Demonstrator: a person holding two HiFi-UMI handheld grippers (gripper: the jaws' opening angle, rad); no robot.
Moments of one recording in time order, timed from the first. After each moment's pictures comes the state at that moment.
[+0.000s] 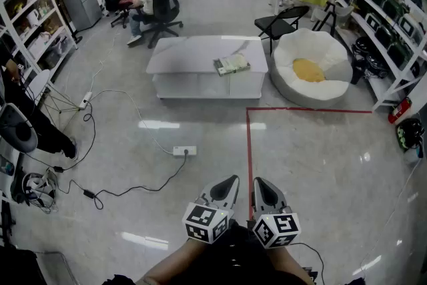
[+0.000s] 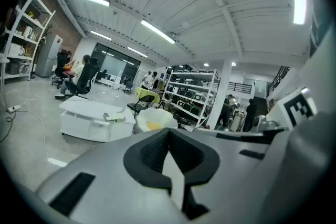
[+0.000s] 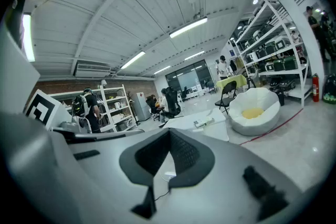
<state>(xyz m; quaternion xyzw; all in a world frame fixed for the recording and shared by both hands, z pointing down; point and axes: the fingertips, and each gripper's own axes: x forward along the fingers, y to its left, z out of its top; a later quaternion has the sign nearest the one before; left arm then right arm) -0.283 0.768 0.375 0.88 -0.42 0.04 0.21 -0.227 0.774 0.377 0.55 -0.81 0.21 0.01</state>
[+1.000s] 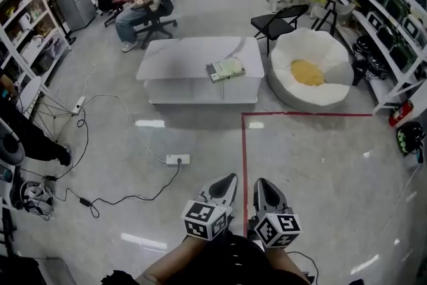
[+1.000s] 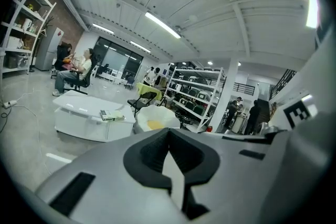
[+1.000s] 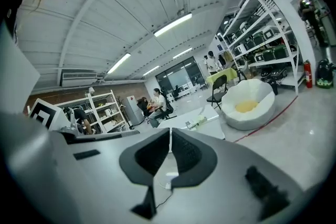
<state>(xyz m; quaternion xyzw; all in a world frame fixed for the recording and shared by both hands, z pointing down) -0.244 0.652 0.390 0.87 -0.42 0.05 0.24 -0.172 0.667 0.397 0.58 -0.77 0.26 -0.02</state>
